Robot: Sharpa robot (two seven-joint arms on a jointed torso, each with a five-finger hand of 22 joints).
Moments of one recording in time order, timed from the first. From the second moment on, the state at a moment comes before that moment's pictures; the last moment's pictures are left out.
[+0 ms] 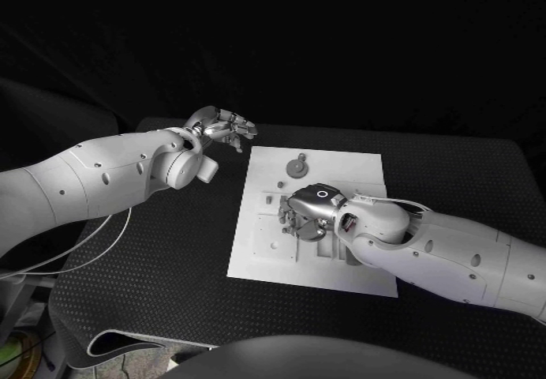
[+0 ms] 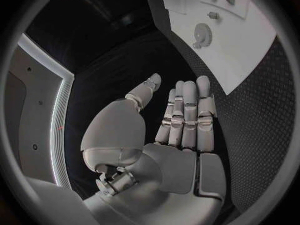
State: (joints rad) left arm 1.26 -0.77 -0.07 1.19 -0.38 -0.26 0.19; left_hand 1.06 -0.09 0.47 -0.29 0.08 0.87 0.17 0.28 0.43 1.19 0.10 0.08 0.40 0.98 -0.01 1.10 0.44 0.04 1.08 -0.11 0.39 1.21; right arm 1.11 -0.53 -0.11 1.44 -1.80 -0.23 -0.03; right_hand 1.12 -0.09 0.57 -0.27 0.30 0.90 0.16 0.31 0.48 1.23 0.06 0.20 0.39 1.18 -0.05 1.31 0.77 0.18 1.09 -0.02 1.01 1.31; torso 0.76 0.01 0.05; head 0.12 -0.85
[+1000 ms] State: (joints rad) left arm 1.26 -0.77 -0.07 1.19 -0.38 -0.26 0.19; left_hand 1.06 -0.09 0.47 -0.29 0.08 0.87 0.17 0.28 0.43 1.19 0.10 0.08 0.40 0.98 -0.01 1.10 0.44 0.04 1.08 -0.11 0.39 1.21; right arm 1.11 -0.50 -0.11 1.41 -1.88 -0.15 -0.13; right_hand 1.06 -0.19 0.55 -0.20 0.30 0.89 0.13 0.30 0.53 1.14 0.02 0.68 0.97 1.17 -0.08 1.33 0.82 0.19 1.11 -0.04 1.02 1.31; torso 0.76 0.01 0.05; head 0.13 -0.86
